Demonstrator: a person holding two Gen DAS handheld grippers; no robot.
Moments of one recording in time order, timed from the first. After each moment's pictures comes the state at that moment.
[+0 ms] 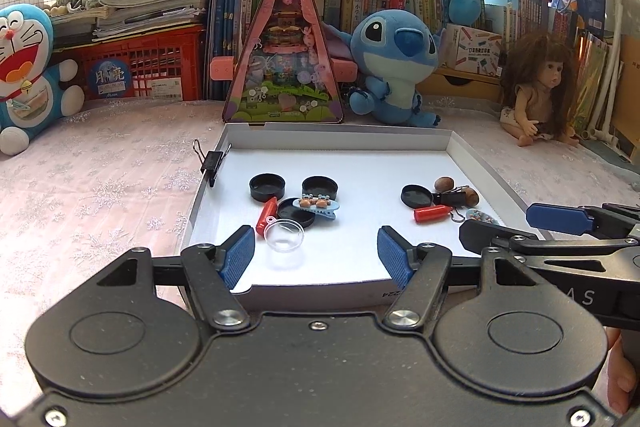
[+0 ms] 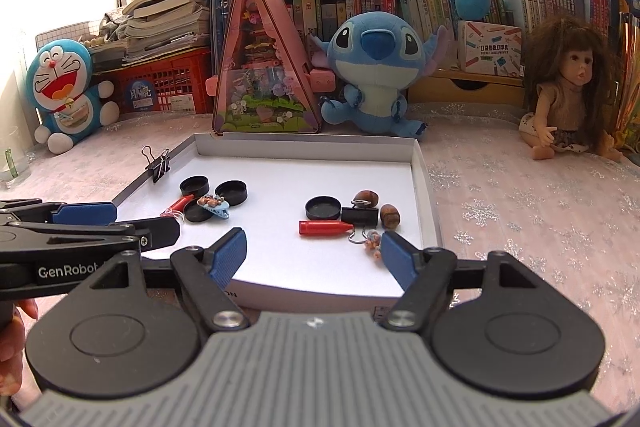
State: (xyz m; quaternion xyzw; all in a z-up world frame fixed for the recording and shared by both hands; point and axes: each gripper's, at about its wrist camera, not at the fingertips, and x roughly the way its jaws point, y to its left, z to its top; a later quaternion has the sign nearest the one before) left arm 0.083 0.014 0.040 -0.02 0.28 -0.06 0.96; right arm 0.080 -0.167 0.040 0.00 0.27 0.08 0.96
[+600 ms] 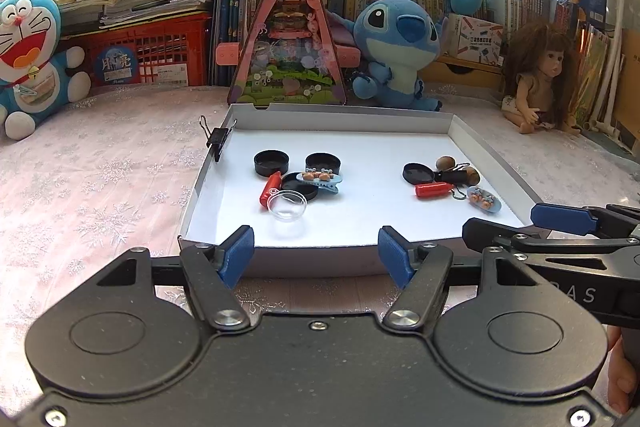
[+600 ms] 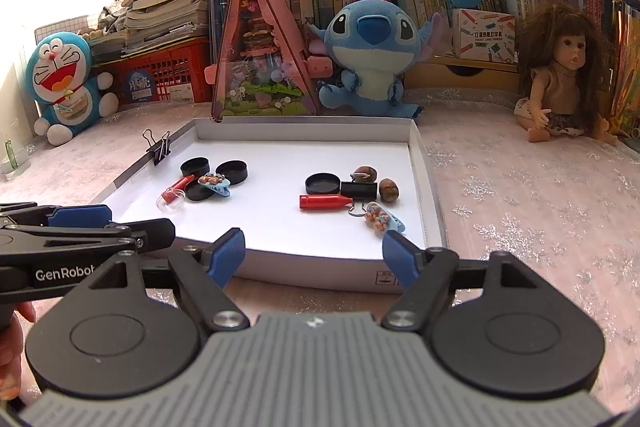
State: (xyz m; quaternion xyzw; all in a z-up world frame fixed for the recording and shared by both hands) left arm 0.068 0.014 0.028 -0.02 0.29 -0.05 0.96; right arm 0.066 -0.167 0.029 0.01 0.28 0.07 0.96
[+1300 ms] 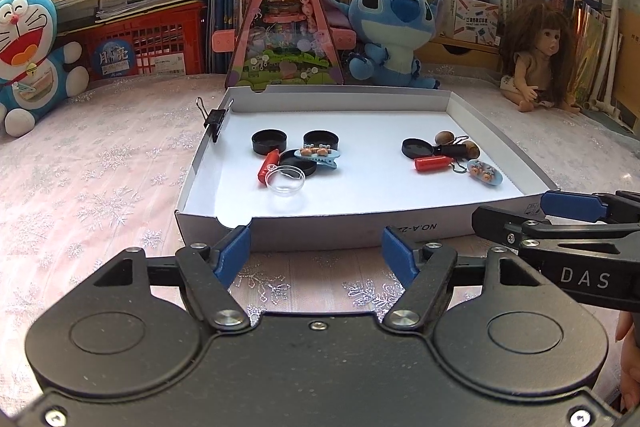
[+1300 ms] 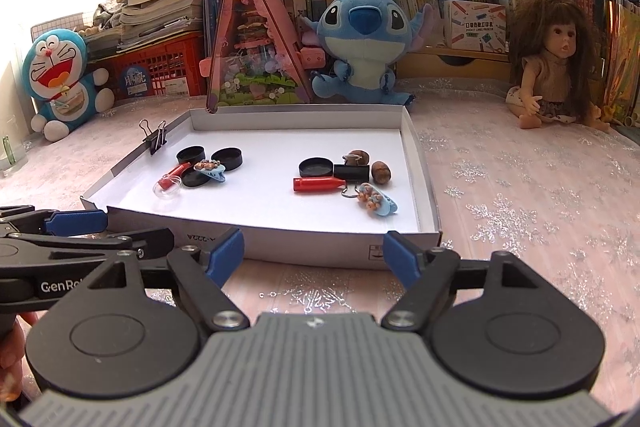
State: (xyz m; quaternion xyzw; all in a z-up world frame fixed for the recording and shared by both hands) left arm 0.061 0.011 0.017 0.00 0.30 -0.06 0.95; right arm 0.056 -0.170 0.022 0.01 0.28 0.06 0.96
